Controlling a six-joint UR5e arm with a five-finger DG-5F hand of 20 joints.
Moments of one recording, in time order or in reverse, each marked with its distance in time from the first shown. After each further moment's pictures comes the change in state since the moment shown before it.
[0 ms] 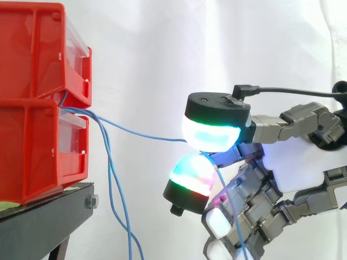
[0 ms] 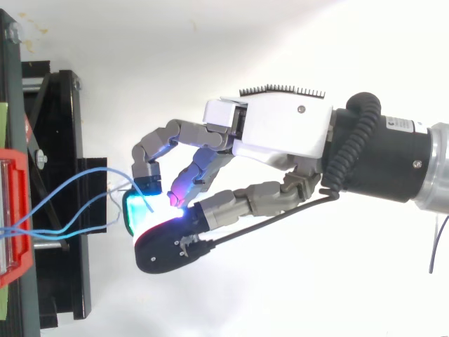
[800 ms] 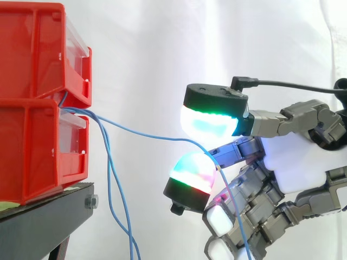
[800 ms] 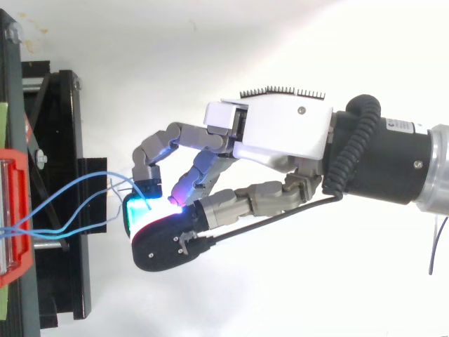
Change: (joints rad) arm 0.001 0.002 0.000 -0.007 -0.013 0.038
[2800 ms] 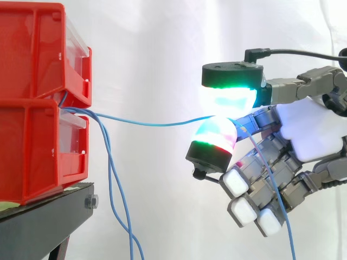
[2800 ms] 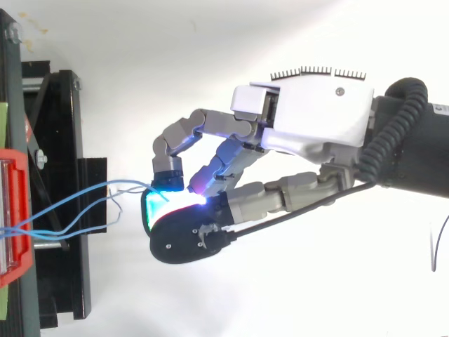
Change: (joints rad) arm -0.005 0.058 0.000 -0.097 -0.005 0.056
